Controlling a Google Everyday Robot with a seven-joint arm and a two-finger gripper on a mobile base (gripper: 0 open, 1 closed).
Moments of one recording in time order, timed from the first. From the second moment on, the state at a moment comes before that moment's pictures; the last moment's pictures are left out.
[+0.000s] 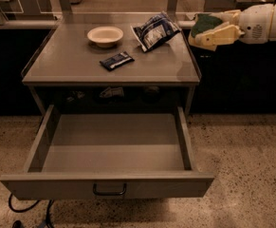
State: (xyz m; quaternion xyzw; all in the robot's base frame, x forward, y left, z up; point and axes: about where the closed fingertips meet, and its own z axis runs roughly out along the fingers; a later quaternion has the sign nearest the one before) arm 0.690 -0.222 0.988 -0.42 0.68 0.25 0.55
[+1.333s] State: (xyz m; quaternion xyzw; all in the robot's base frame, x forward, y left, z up) arm 0.589 -0.235 0.927 -0.50 0.66 0.06 0.56
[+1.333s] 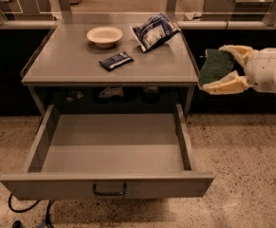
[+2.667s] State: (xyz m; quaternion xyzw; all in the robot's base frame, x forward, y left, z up) arm 0.552 -0.125 0.753 -0.59 0.64 0.10 0.48
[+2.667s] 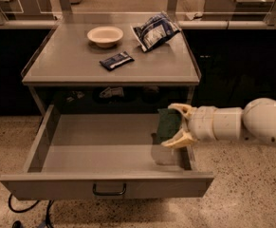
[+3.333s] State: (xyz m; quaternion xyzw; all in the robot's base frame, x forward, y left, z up) arm 0.545 -0.081 0.684 -0.62 0.64 0.12 0.45
